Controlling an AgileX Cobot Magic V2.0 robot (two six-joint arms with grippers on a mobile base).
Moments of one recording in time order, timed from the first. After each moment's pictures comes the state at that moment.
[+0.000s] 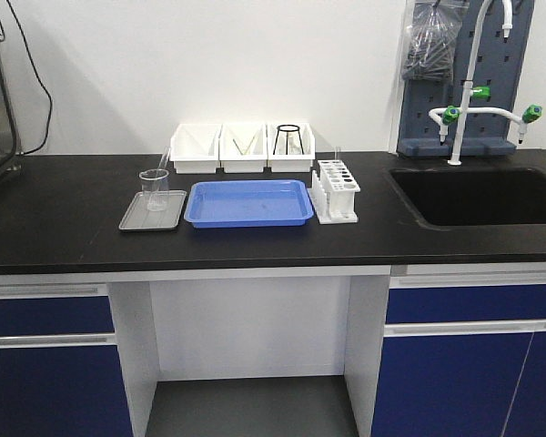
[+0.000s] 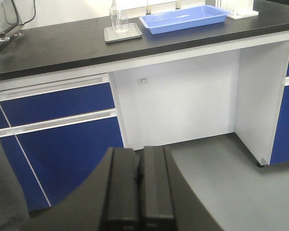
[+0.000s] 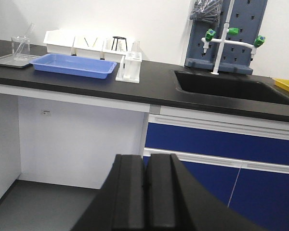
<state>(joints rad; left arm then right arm) -0.04 -0.01 0.03 -0.02 0.26 0.08 0.04 -0.01 0.03 -0.05 0.11 -0.06</state>
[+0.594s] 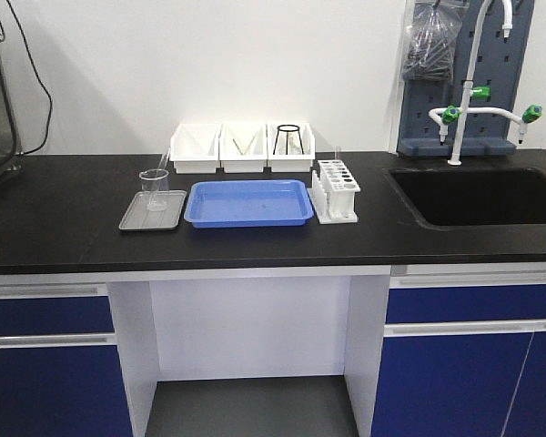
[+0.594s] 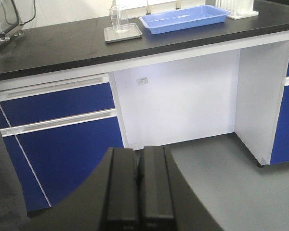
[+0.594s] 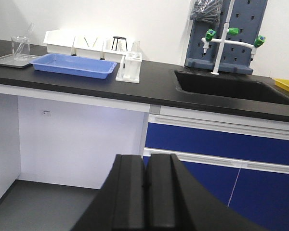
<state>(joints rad) -0.04 -0.01 0.03 -0.02 0.26 0.08 0.04 -0.01 0.03 -0.05 0.11 -0.06</state>
